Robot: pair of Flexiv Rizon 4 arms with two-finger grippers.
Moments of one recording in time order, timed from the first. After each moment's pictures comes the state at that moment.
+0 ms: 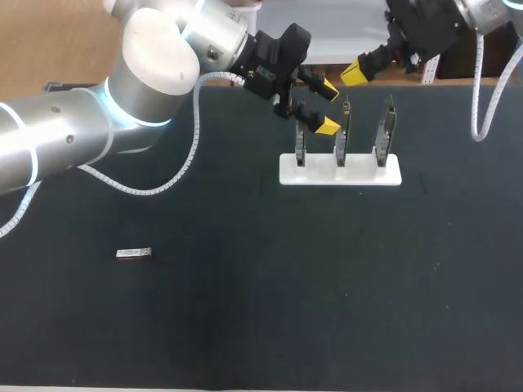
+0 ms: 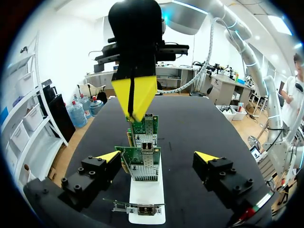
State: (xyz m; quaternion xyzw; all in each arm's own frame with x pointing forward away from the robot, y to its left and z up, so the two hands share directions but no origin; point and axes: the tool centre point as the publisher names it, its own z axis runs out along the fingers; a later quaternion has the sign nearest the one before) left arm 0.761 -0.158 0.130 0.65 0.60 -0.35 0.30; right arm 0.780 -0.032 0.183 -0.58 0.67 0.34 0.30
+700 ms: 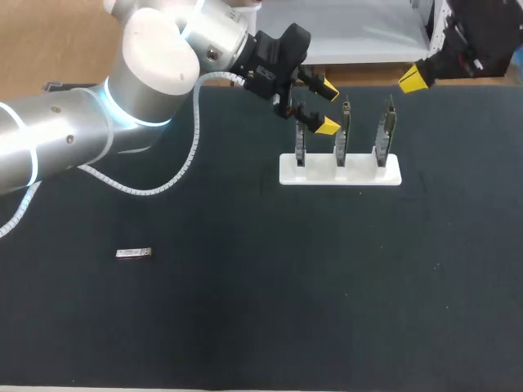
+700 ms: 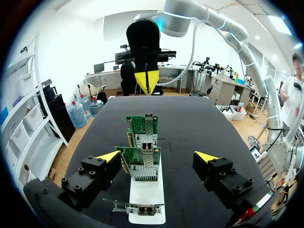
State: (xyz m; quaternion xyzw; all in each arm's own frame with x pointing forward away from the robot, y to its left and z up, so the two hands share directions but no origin) left arm 0.761 -0.158 0.130 0.65 0.60 -0.35 0.30; right arm 0.766 -0.119 0.167 -0.60 0.66 0.35 0.28
